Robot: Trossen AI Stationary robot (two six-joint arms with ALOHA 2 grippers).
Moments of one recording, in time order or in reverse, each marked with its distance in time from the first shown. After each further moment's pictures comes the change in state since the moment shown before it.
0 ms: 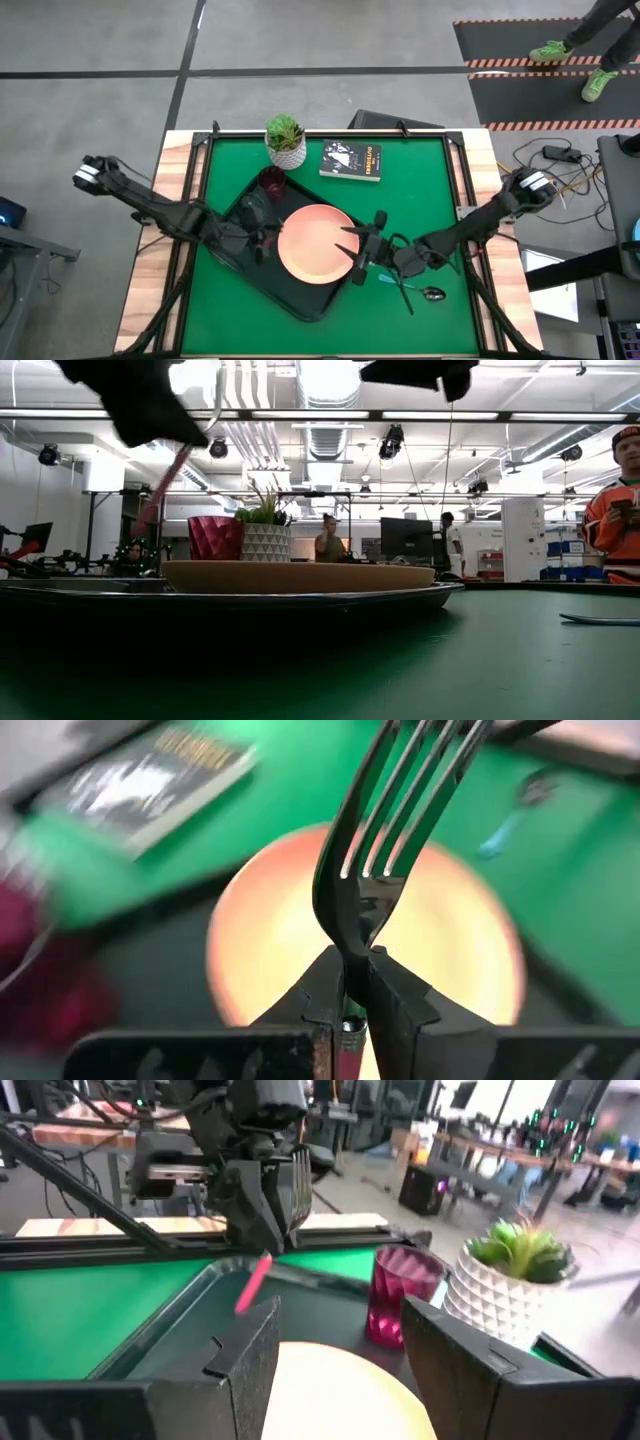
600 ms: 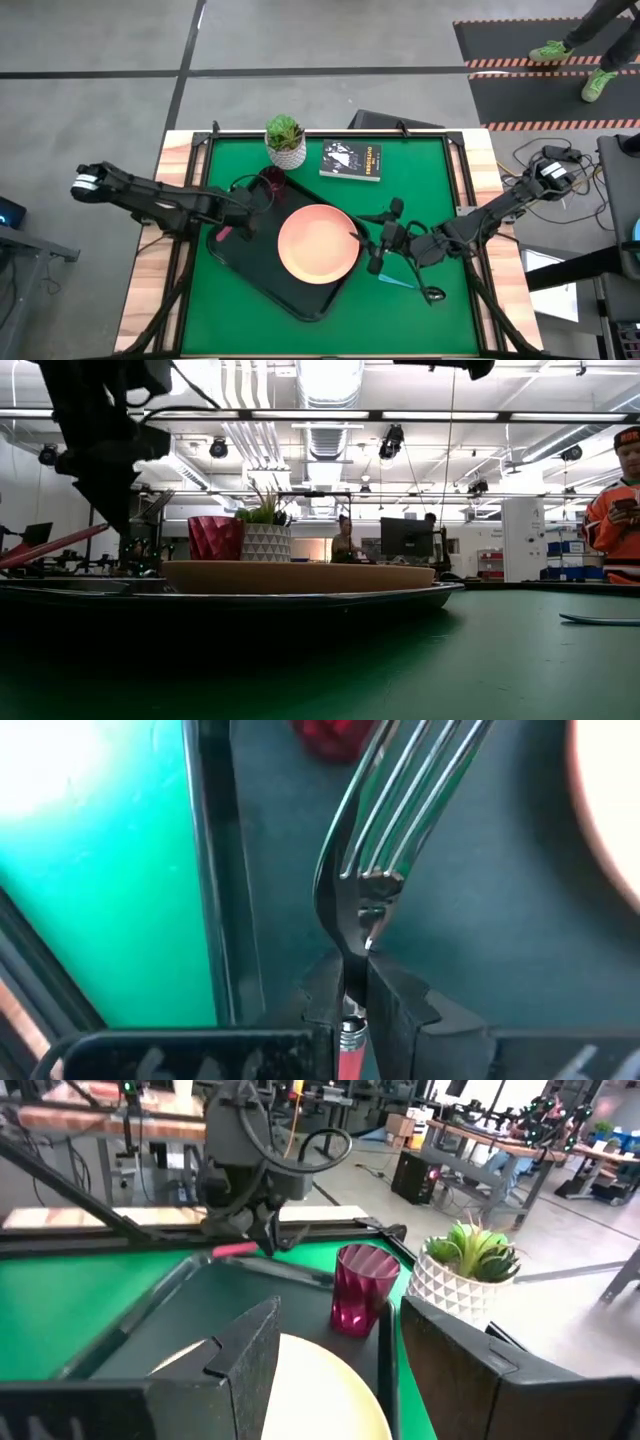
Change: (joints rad) left arm 0.281 0.049 0.036 -0.690 0.217 -0.334; right arm 0.000 -0.219 0.000 -0.305 0.004 0.039
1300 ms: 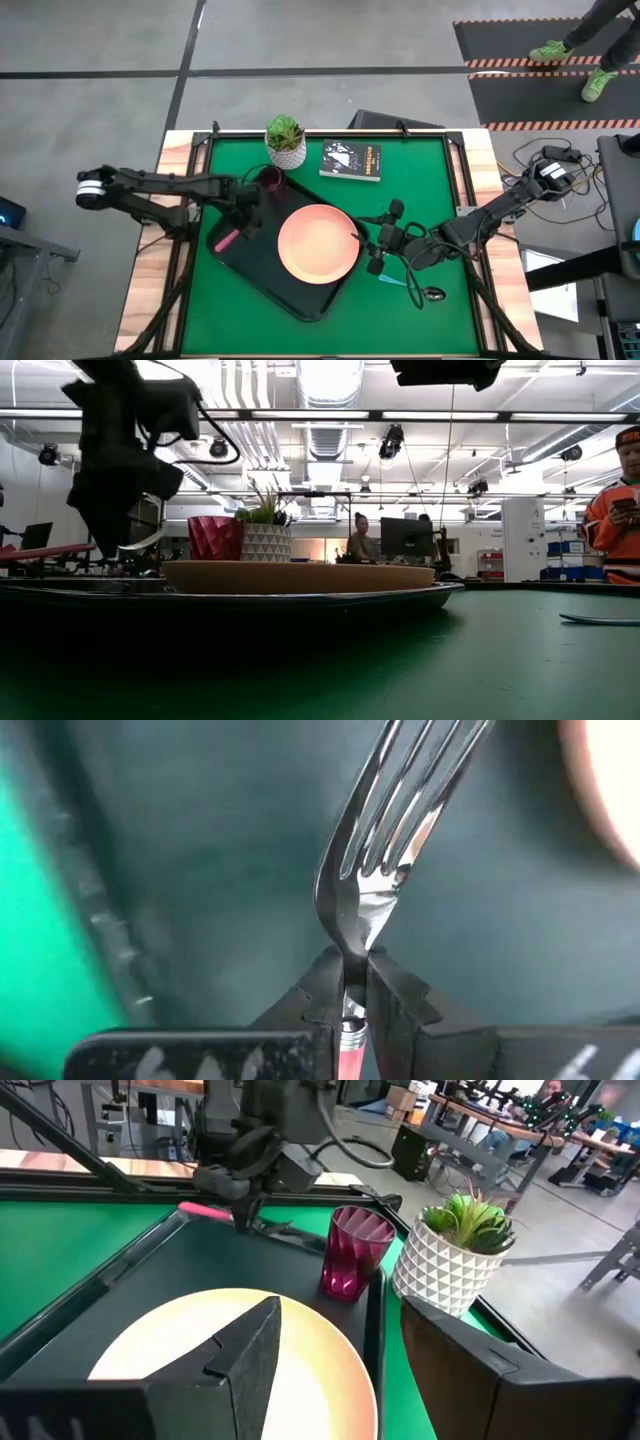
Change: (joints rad) left arm 0.263 0.068 -0.041 0.100 0.442 0.278; right arm 0.000 0.008 0.000 -0.124 0.001 0.037
